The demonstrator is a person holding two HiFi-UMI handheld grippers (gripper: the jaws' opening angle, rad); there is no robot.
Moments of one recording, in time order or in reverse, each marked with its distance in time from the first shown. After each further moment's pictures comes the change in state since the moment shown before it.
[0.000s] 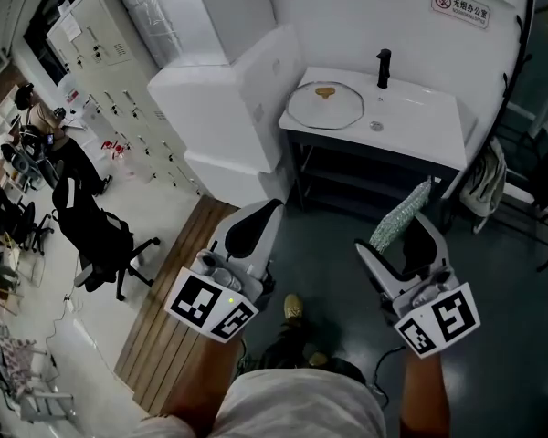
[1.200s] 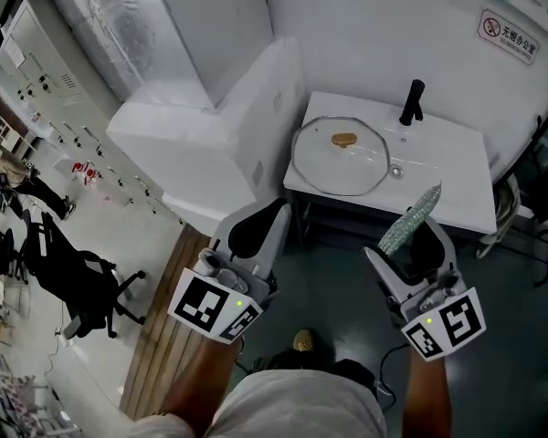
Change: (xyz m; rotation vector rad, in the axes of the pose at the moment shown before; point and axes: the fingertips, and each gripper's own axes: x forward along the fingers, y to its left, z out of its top) left arm 0.180 0.248 -0.051 -0.002 0.020 -0.076; right arm 0.257 -0.134 -0.046 -0.031 0.061 -0.090
